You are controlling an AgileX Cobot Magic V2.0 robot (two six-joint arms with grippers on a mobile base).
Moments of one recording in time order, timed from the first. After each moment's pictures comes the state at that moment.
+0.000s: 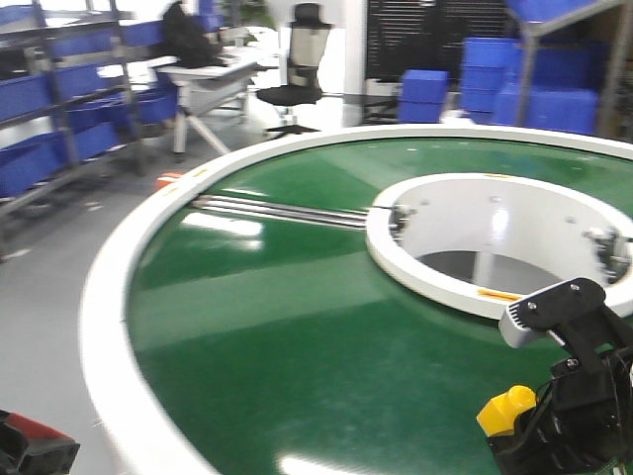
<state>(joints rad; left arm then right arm) -0.36 0.97 -0.97 -0.08 0.89 0.08 0.19 1.24 -1.01 0.24 0.83 -0.41</state>
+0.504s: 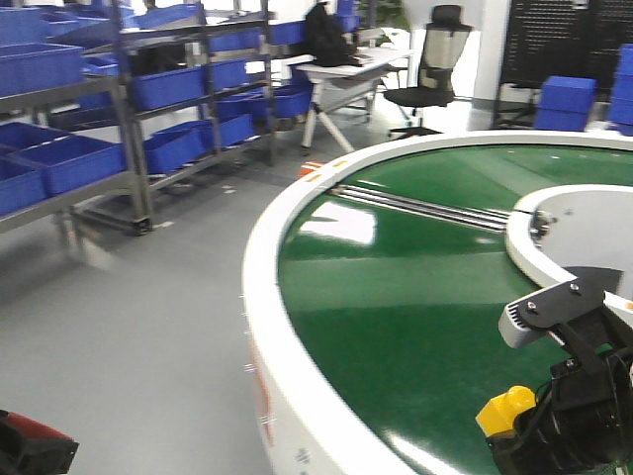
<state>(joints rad) -0.36 0.97 -0.97 -0.08 0.89 0.08 0.19 1.24 -1.01 0.24 0.82 -0.41</state>
